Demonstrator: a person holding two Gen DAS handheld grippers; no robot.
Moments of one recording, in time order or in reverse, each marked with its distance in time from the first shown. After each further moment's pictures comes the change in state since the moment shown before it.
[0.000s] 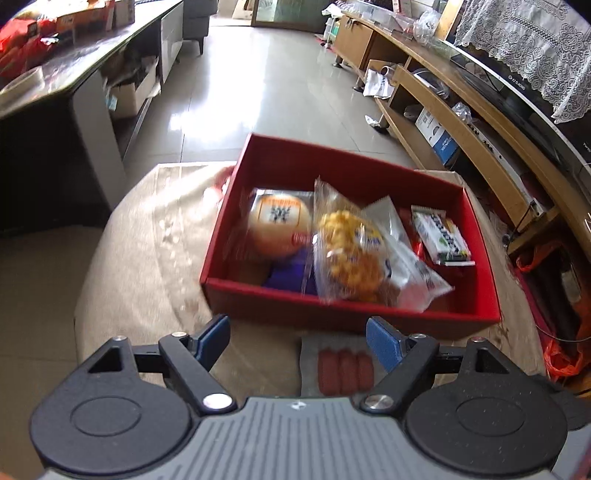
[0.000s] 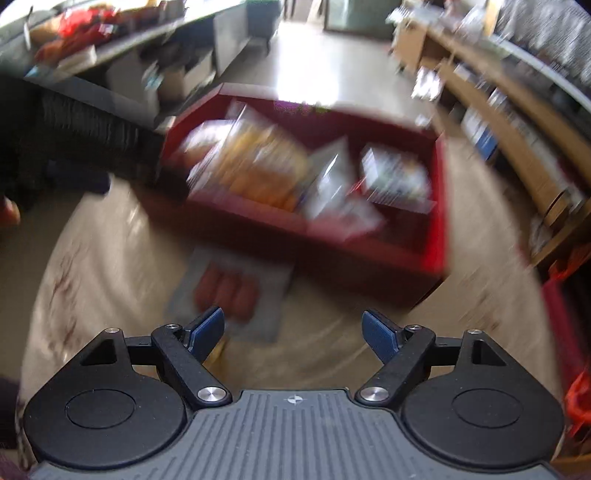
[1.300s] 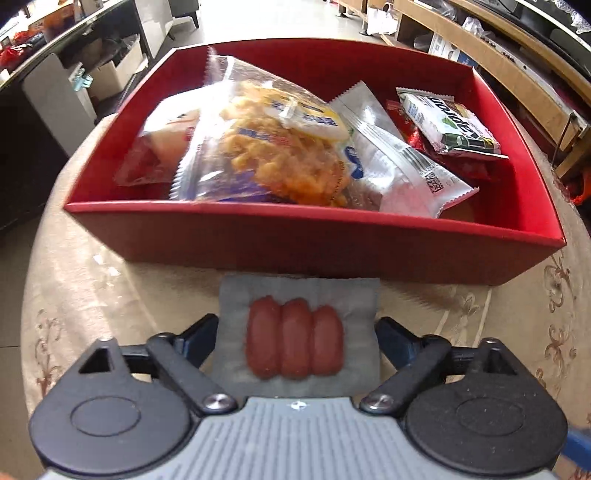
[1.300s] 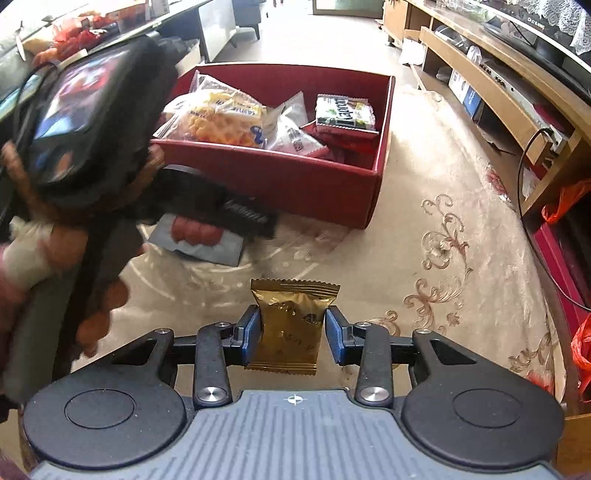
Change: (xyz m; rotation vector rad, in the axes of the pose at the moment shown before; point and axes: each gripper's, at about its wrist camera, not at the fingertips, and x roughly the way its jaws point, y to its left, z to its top) left arm 0.100 -0.081 -0.046 0.087 0.115 0.176; right arm -0.031 -0.052 -0.051 0.073 0.019 0.043
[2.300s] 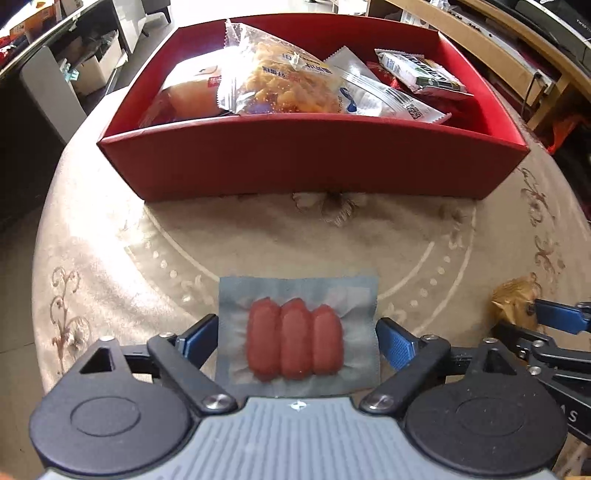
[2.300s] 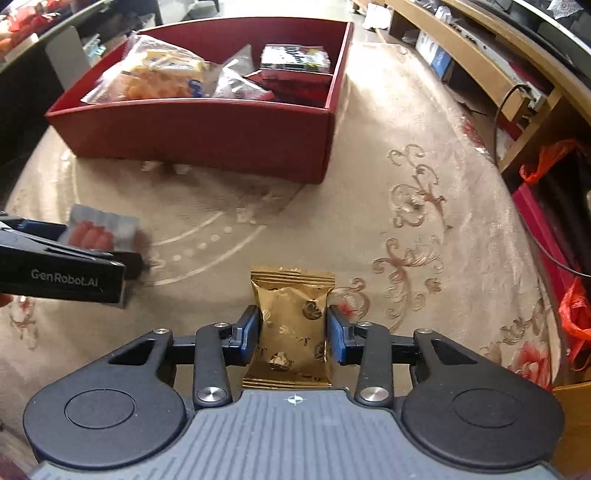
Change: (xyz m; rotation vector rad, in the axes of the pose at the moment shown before) left arm -0.020 0.029 -0.053 0.095 0.043 -0.066; right arm 0.034 -0.016 -0.011 0.061 0.099 -0.092
